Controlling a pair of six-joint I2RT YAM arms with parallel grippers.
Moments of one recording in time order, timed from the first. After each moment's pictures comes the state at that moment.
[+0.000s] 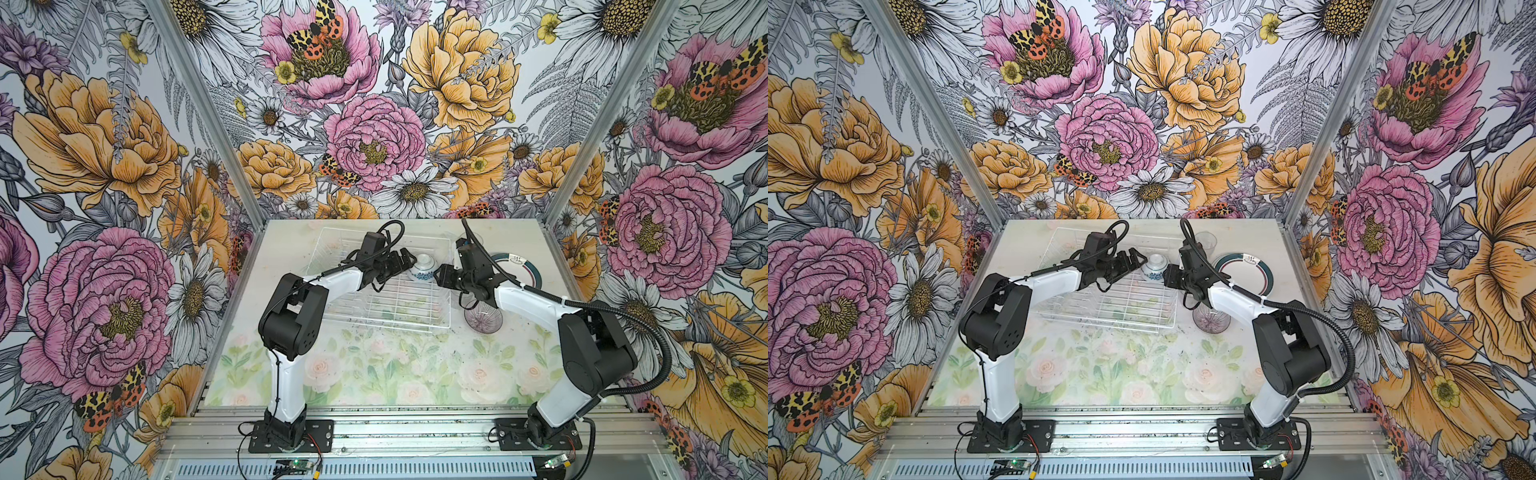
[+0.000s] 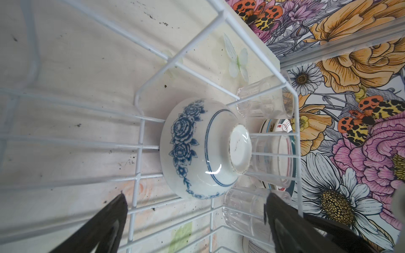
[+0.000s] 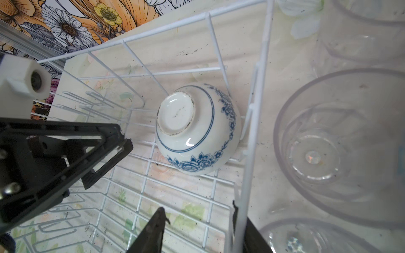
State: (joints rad) left arm -0.46 2.00 1.33 0.00 0.33 -0.81; right arm 0.42 1.67 1.06 -0.13 -0.12 0.52
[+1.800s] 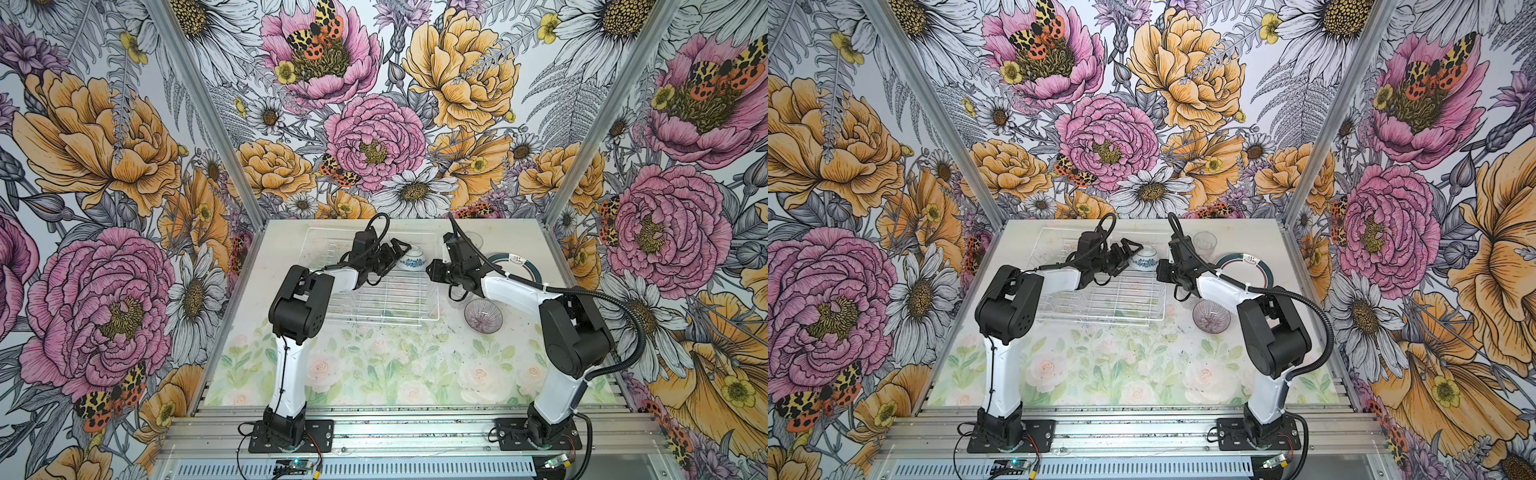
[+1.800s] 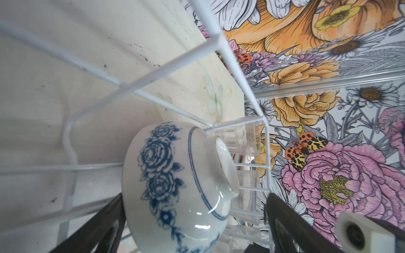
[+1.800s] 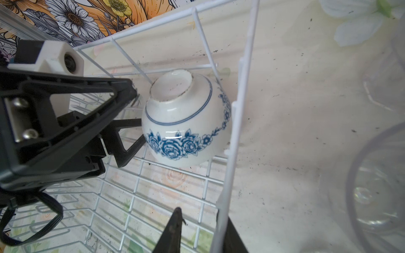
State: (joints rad) left arm -0.38 2.15 1.35 0.39 0.49 -1.05; right arm 0.45 1.80 1.20 -0.15 -0.15 0.50
